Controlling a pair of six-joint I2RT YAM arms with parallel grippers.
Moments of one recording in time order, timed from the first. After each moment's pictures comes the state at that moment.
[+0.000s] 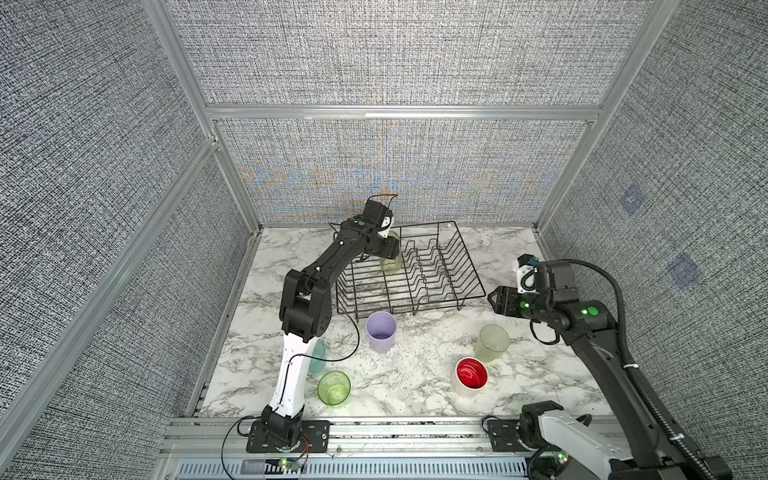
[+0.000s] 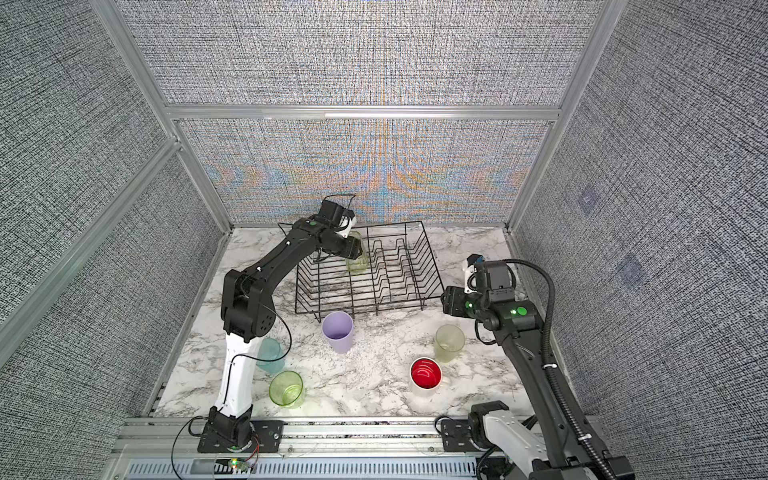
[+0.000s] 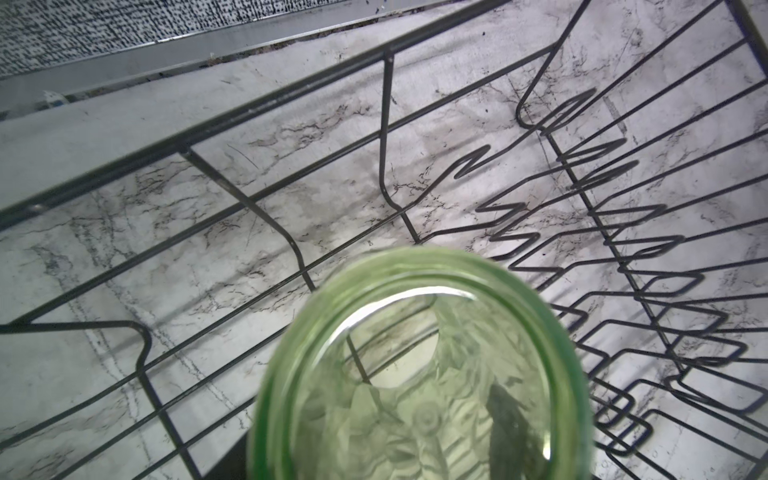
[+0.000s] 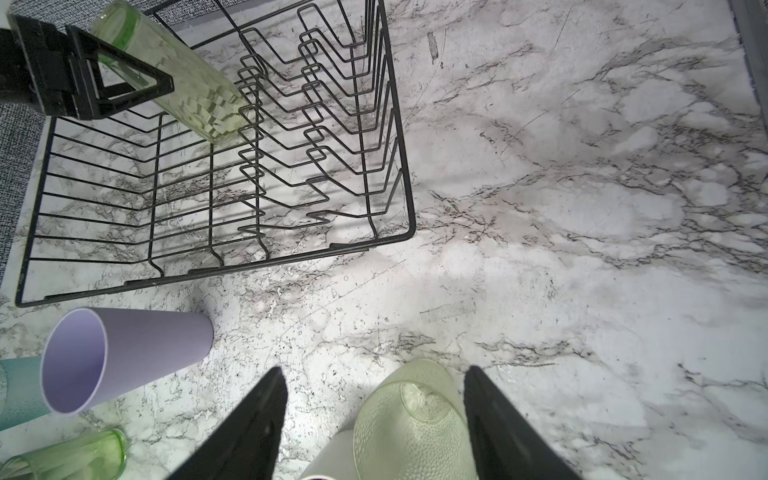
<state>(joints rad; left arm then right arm) -0.47 2.28 2.11 -0.80 0.18 -0.11 0.16 1.00 1.04 -0.89 -0.11 0.27</state>
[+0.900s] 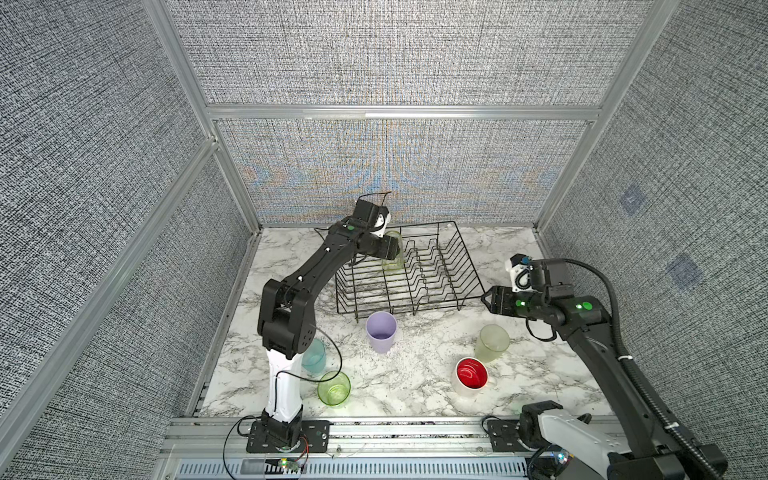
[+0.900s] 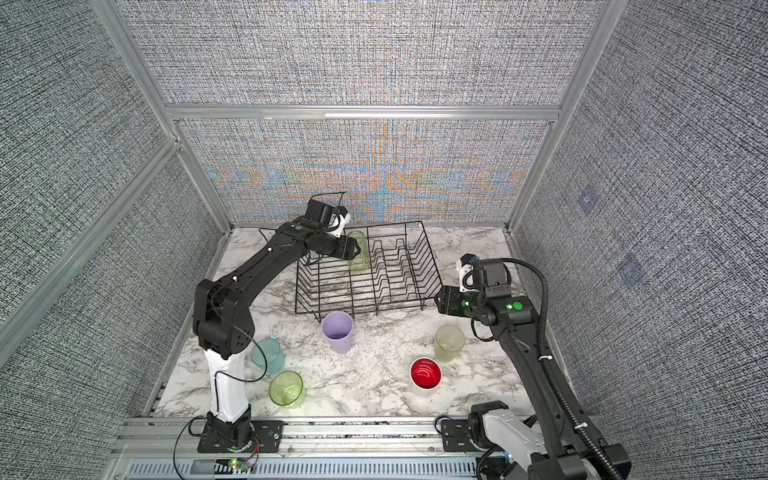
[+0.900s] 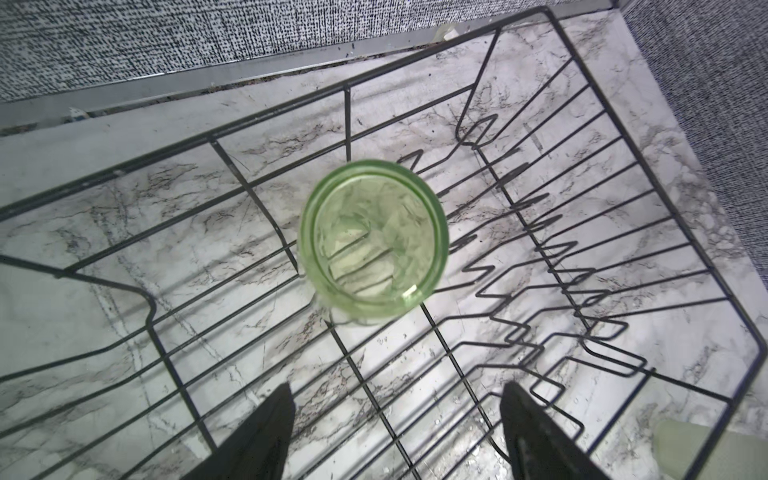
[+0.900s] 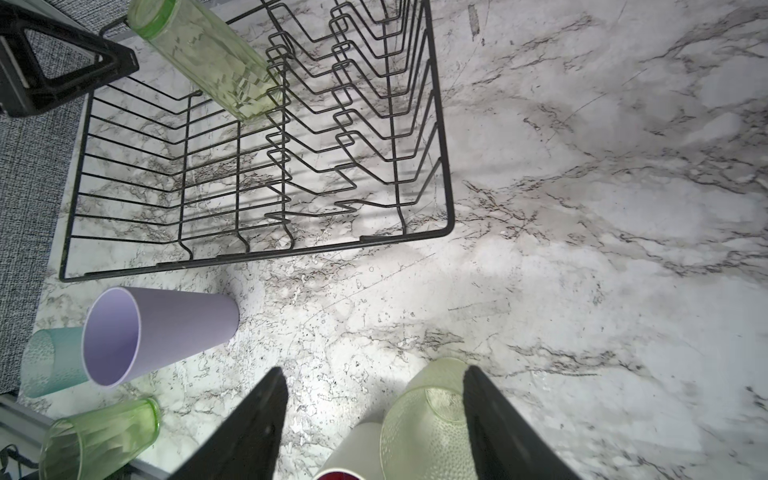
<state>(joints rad) -0.47 1.98 1.80 -0.69 0.24 -0.16 0.17 1.04 1.05 -0.88 -0.21 0.27</state>
